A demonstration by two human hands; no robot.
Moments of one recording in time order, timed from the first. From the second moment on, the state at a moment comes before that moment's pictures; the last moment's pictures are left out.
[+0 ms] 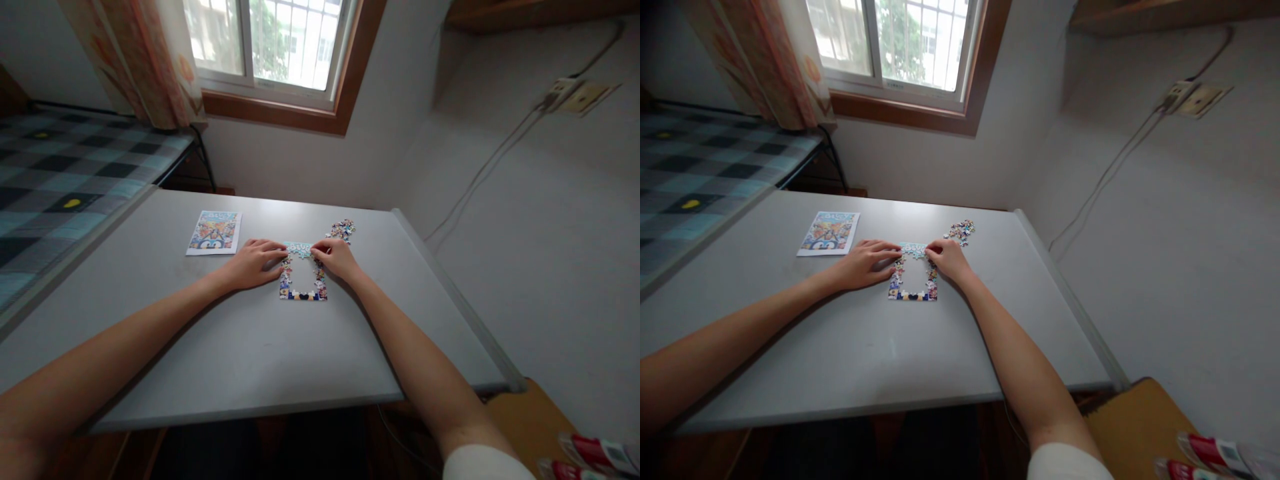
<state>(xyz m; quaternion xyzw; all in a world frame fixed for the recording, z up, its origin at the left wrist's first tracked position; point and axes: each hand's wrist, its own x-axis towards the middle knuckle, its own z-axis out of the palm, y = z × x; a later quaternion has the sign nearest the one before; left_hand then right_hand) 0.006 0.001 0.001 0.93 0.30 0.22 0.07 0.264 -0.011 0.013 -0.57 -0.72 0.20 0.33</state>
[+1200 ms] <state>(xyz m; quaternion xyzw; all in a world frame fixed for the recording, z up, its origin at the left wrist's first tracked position) 0.007 -0.001 0.005 0.93 0.31 0.21 0.07 0.268 -0.007 0.006 -0.56 -0.71 0.24 0.35</state>
